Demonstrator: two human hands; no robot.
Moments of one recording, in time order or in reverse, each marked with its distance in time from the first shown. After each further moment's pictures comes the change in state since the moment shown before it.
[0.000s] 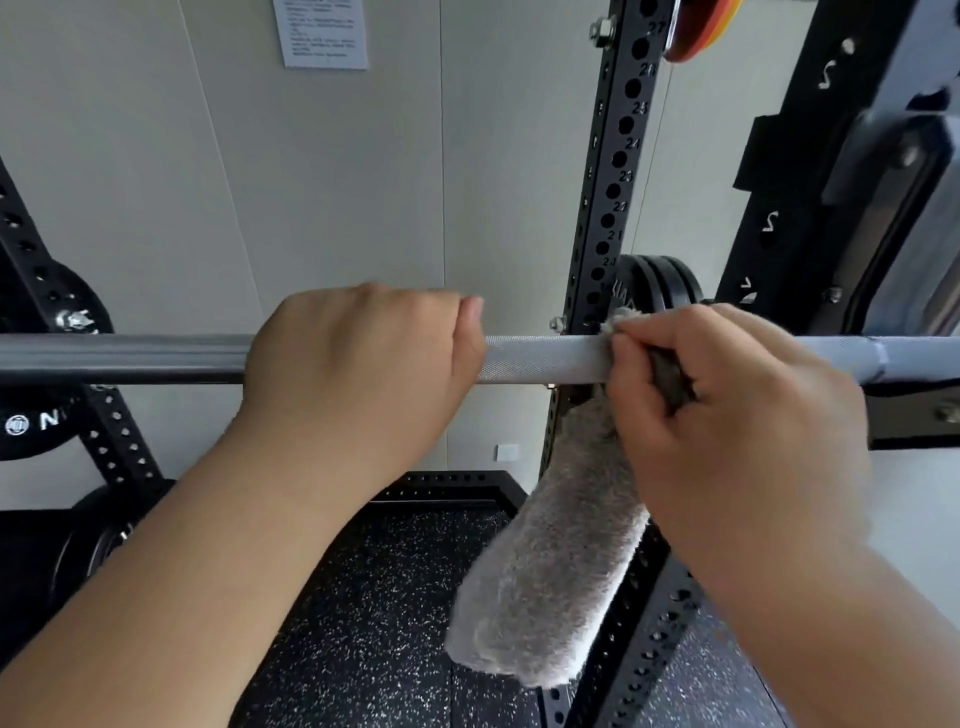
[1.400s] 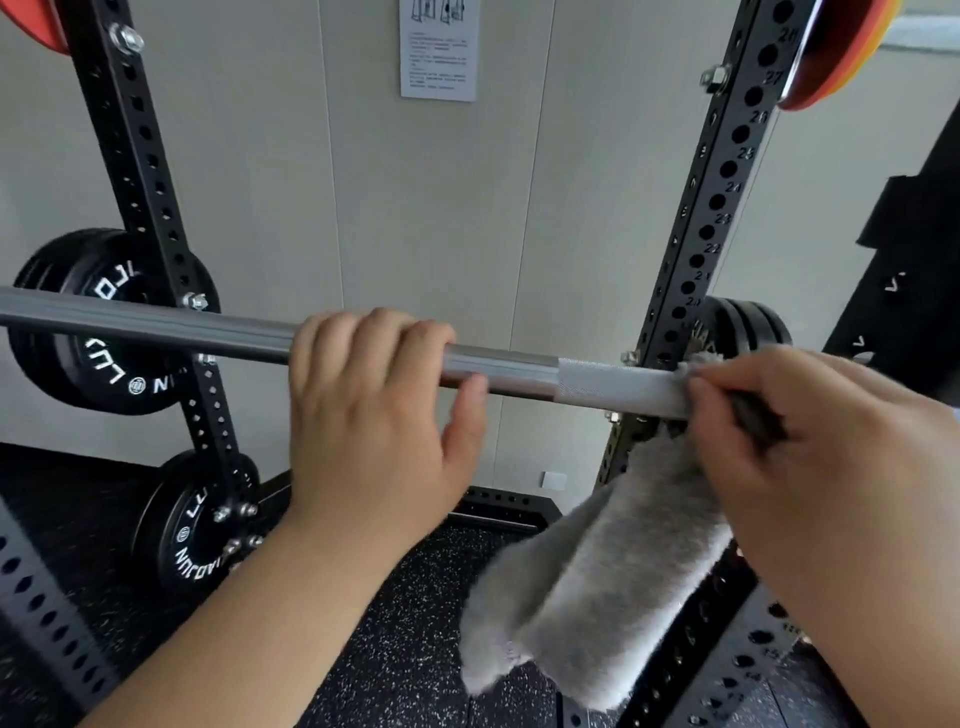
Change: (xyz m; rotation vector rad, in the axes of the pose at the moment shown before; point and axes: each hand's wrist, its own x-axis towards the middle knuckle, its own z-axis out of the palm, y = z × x) left_hand -0.065 -0.041 0.023 -0.096 0.257 -0.212; right_hand 0.009 -0.015 -0.004 0.050 -0.068 -0.135
